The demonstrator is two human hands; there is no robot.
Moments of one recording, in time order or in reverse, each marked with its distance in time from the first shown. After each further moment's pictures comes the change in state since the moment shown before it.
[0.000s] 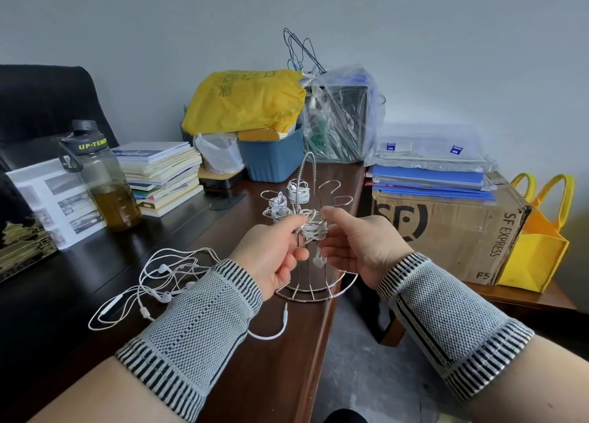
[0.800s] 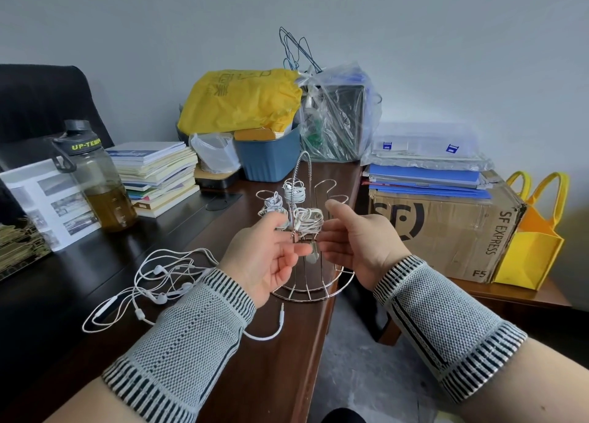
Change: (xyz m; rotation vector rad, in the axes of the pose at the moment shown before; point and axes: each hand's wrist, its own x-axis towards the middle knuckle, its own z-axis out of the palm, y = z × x) left_hand -0.007 -0.002 -0.003 -0.181 -0.009 0.001; right_hand 0.001 0.003 -0.002 0.117 0.012 -0.074
